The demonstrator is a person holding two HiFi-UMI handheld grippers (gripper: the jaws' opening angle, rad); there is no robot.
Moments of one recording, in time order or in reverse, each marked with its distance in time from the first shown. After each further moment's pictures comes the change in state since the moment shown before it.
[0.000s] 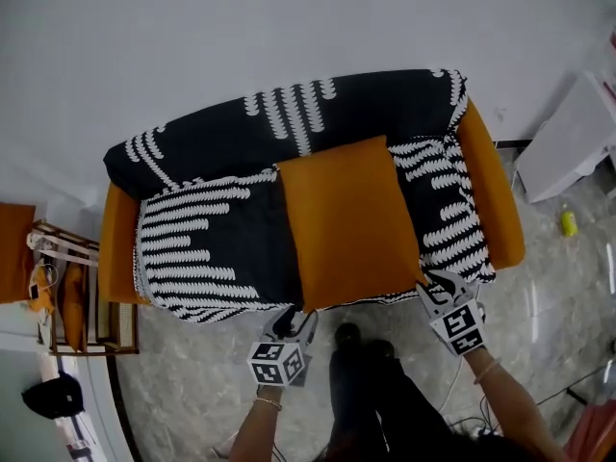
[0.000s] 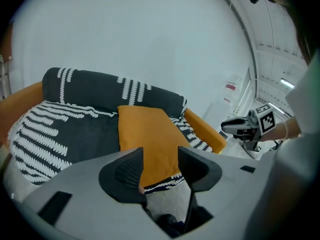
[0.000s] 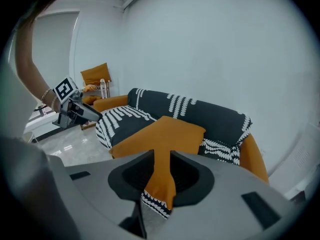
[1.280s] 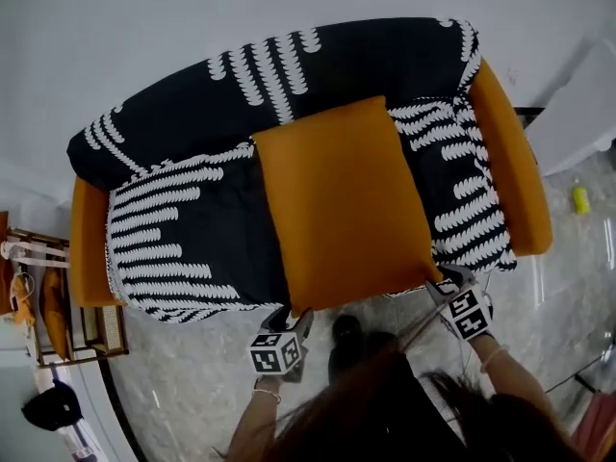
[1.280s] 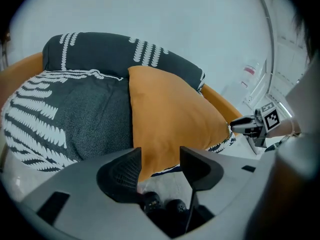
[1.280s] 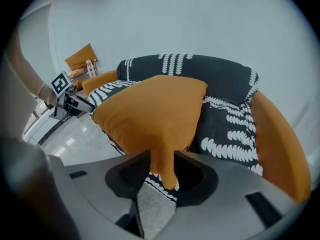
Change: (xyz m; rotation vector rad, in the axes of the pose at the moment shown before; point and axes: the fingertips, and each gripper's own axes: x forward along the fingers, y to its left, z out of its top) left arm 0.125 0.087 -0.127 -0.080 0.234 0.064; right arm 0.124 -0.027 -0.169 0.108 0.272 0.024
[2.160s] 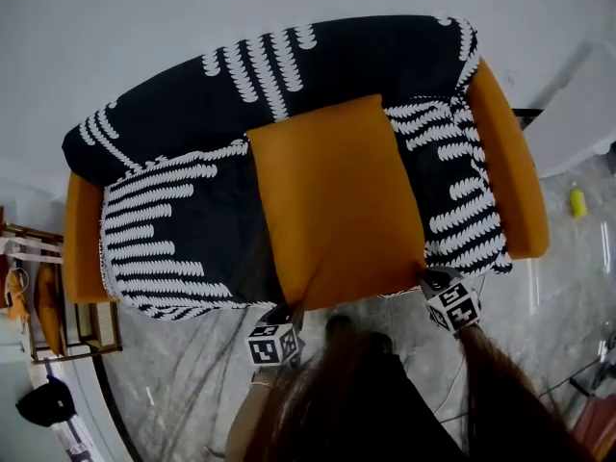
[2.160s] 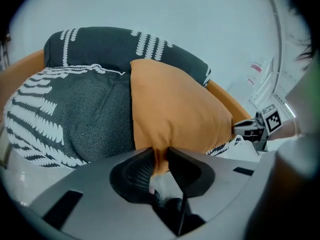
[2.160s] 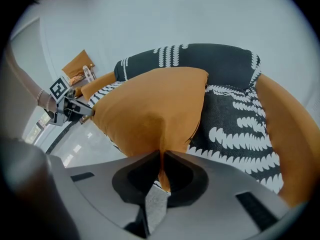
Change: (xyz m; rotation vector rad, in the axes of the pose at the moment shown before) left arm 0.024 0.002 -0.003 -0.030 0.044 0.044; right arm 0.032 -0.003 -0.017 0.085 0.030 0.076
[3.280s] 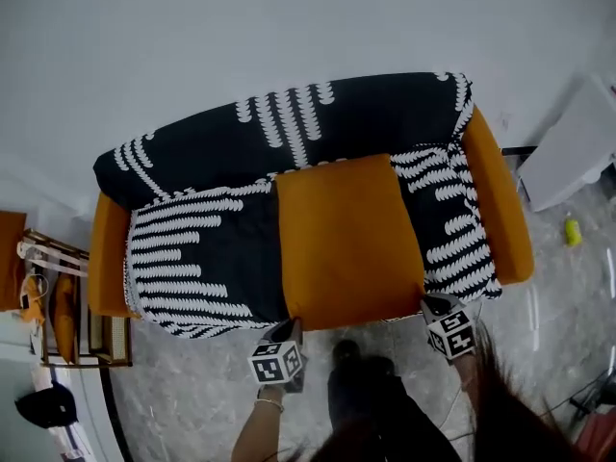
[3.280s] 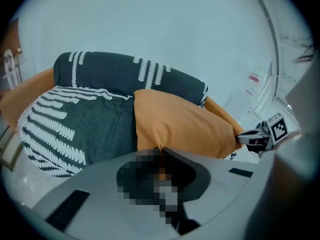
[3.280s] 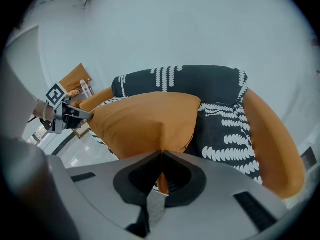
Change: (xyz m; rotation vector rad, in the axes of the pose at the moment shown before) left arm -0.104 -0.023 0.065 -0.007 -0.129 0.038; right arm -0.096 0.032 0.060 0.075 -0.103 -0.063
